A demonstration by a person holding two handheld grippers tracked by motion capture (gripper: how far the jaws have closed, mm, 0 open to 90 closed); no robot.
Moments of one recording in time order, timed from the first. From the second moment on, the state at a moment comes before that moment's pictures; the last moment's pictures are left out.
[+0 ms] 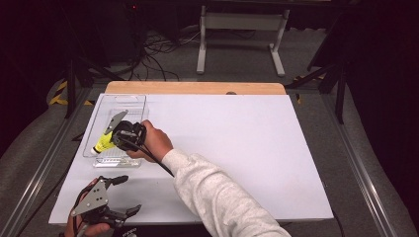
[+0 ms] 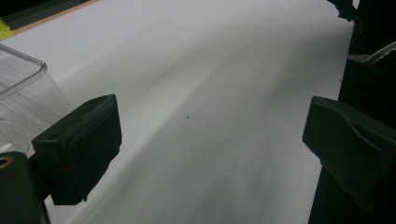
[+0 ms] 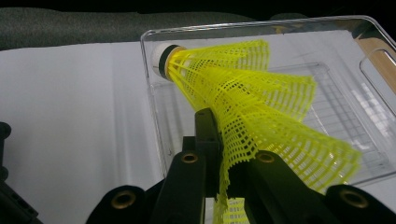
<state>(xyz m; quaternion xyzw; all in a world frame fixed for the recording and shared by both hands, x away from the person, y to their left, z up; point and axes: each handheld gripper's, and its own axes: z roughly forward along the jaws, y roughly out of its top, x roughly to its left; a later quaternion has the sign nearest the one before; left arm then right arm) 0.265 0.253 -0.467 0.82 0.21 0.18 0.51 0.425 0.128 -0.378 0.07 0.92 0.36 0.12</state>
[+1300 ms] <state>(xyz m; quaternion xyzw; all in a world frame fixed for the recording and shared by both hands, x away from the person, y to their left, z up) 0.267 0.252 -0.468 0.82 0.20 0.17 0.51 0.435 0.138 -0.412 0.10 0.93 0.33 0.07</state>
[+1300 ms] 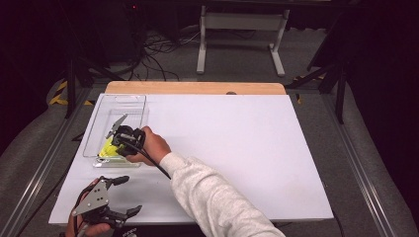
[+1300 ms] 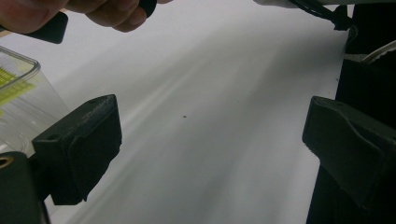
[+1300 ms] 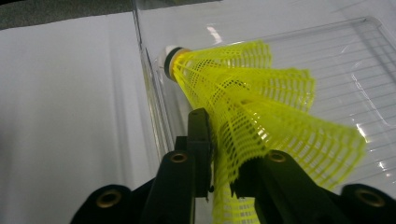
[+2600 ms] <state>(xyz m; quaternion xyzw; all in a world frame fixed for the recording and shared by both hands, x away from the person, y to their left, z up) 0.272 0.253 -0.467 0.82 0.21 0.18 0.50 0.422 0.067 -0.369 0.13 0.89 0.41 0.13</state>
